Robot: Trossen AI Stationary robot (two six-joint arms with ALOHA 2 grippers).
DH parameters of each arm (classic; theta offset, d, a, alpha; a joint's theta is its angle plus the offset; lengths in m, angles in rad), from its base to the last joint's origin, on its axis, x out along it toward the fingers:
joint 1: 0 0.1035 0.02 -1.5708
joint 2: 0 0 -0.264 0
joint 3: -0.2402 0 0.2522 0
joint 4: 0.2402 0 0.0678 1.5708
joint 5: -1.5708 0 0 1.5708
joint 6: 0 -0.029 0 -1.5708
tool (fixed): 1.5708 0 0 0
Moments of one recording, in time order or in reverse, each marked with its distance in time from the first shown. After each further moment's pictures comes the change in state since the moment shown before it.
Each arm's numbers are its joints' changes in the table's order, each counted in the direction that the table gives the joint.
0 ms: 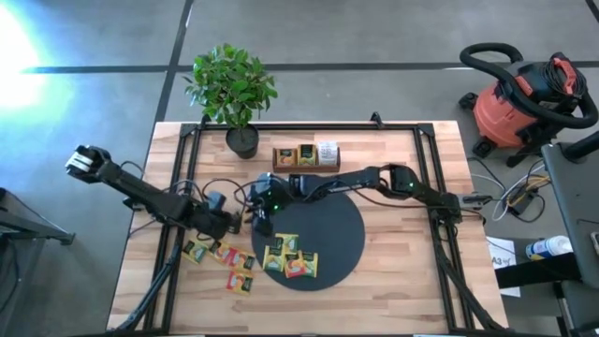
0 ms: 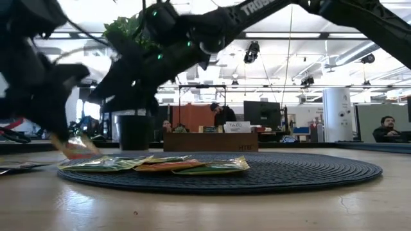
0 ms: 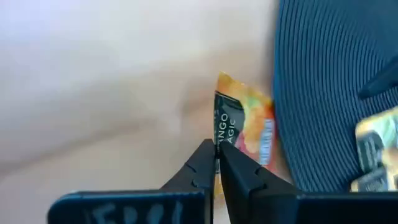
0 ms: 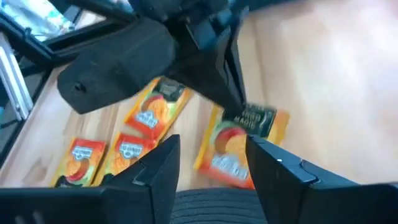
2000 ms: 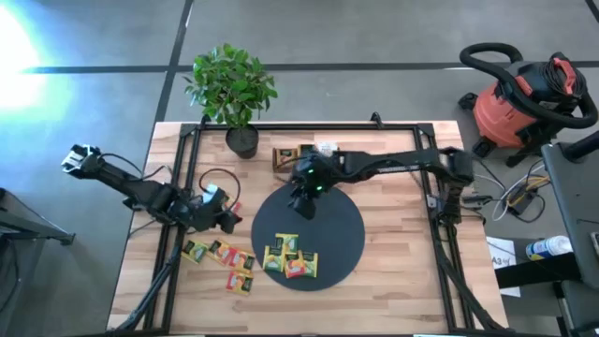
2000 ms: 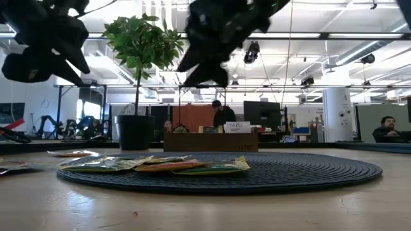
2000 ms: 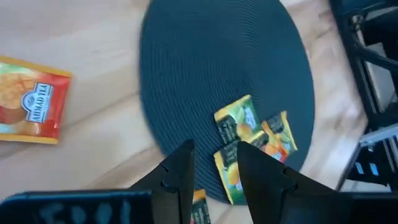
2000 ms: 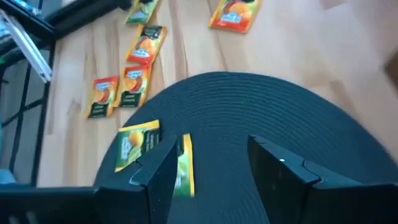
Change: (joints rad) left arm -0.023 -0.193 -0.184 0.047 -0.004 -0.167; right arm -0.080 -0.531 0.462 0.262 -0.002 -0.068
